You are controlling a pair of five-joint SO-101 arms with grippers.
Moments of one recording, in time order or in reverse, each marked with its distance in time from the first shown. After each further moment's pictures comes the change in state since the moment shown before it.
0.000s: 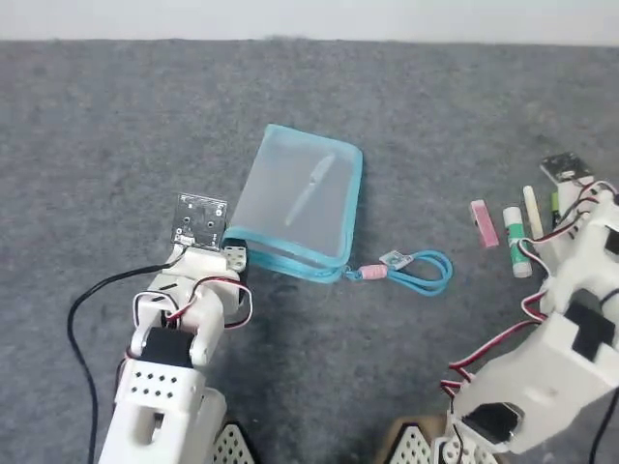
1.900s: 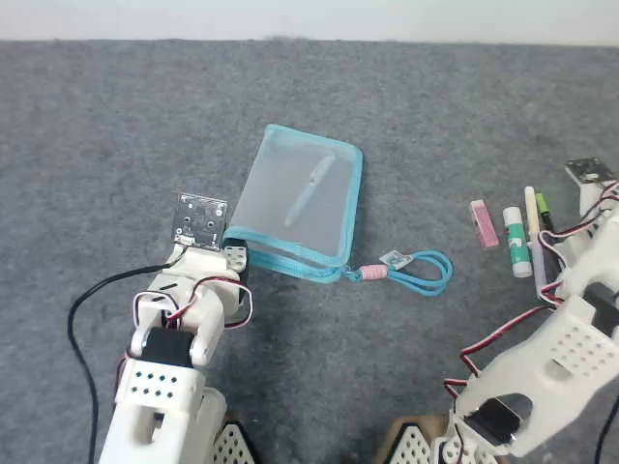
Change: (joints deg) left arm 0.0 0.0 0.0 0.0 0.0; right arm 3.8 11.3 -12.7 4.6 -1.7
